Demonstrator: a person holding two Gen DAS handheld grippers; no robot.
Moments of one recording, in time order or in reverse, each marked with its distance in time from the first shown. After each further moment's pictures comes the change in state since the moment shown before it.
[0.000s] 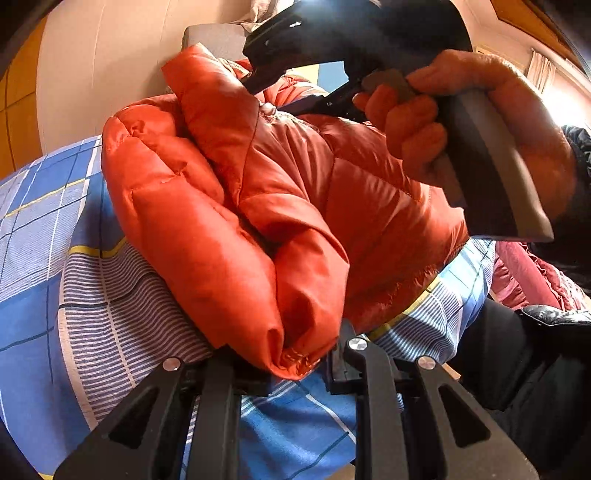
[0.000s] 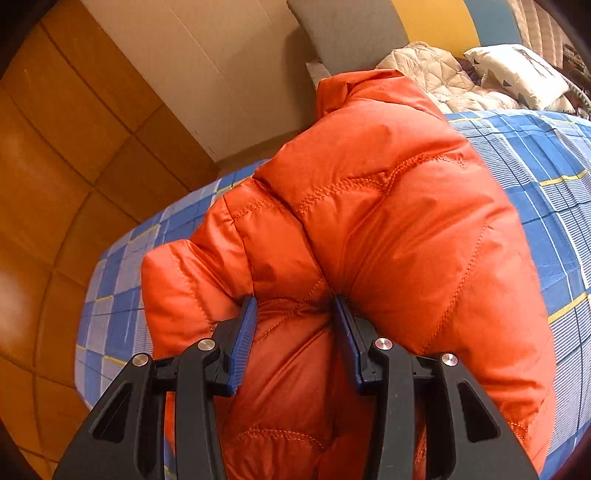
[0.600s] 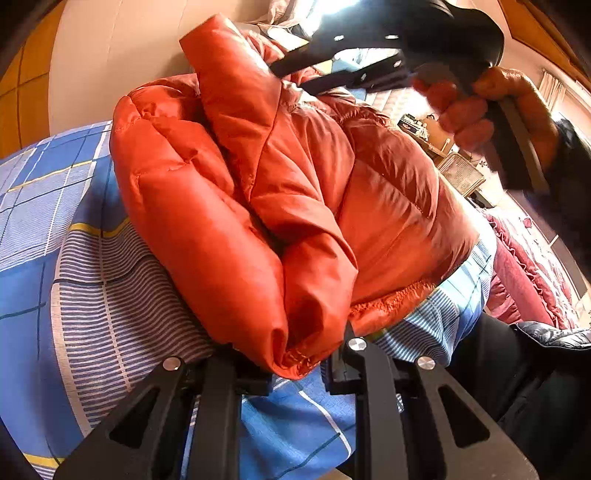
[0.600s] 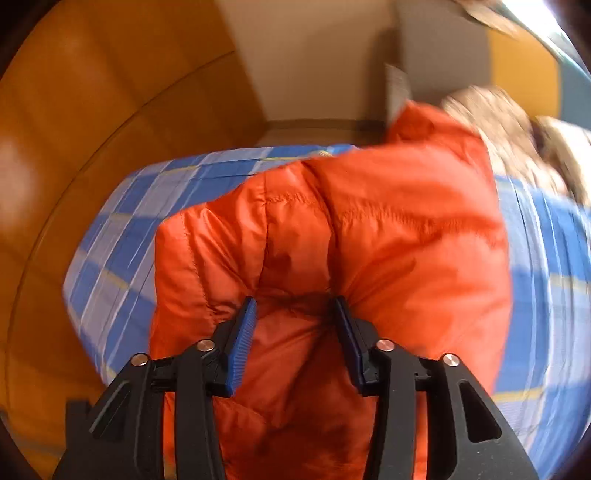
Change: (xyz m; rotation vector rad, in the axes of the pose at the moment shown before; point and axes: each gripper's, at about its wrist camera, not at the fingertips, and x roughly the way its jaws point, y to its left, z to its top) left arm -0.003 0.005 -0.009 -0.071 -0.023 -0.002; right arm -0.031 0.012 0.026 -0.424 0.103 0.067
